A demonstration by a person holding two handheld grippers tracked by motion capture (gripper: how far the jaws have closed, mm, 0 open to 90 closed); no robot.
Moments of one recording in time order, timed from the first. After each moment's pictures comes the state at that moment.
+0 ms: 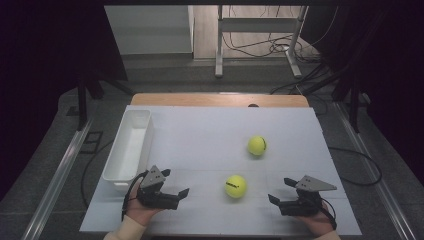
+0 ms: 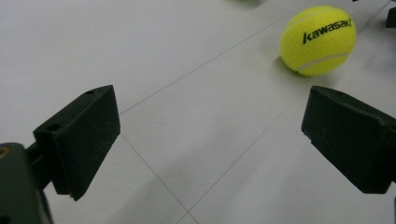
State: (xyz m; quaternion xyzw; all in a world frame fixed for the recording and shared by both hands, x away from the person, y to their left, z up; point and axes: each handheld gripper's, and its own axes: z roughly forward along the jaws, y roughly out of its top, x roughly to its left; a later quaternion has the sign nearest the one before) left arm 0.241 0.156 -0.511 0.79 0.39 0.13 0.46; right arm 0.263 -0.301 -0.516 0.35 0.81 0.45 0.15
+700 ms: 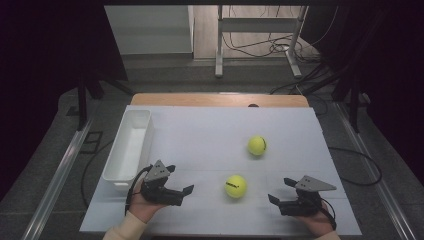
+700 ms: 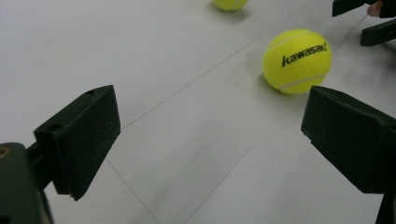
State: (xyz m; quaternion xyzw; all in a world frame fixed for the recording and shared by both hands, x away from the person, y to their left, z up) left arm 0.249 0.144 -0.491 0.80 0.37 0.12 0.46; right arm 0.262 -0.300 -0.516 0.34 0.81 0.45 0.16
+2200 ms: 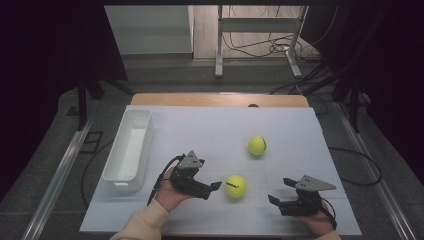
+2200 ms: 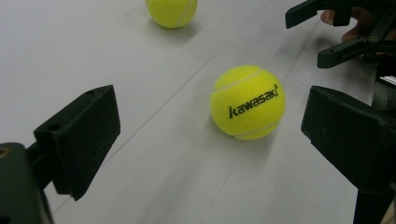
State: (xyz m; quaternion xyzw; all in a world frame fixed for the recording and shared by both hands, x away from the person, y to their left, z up) left arm 0.281 0.074 -0.473 0.83 0.31 0.07 0.45; right arm 0.264 -0.300 -0.516 0.34 0.81 0.45 0.15
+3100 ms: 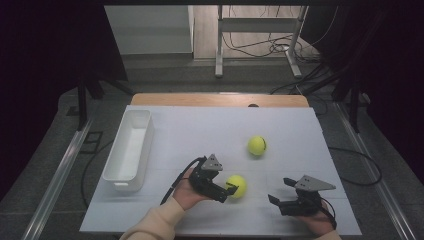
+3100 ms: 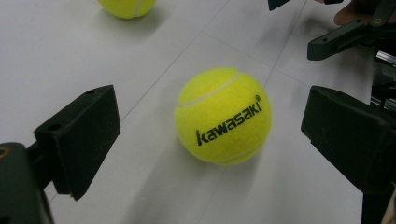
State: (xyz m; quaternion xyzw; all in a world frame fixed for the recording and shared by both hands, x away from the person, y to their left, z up) left arm 0.292 0.027 -0.487 0.86 0.27 0.05 0.43; right arm 0.264 -0.300 -0.517 0.34 0.81 0.45 0.15
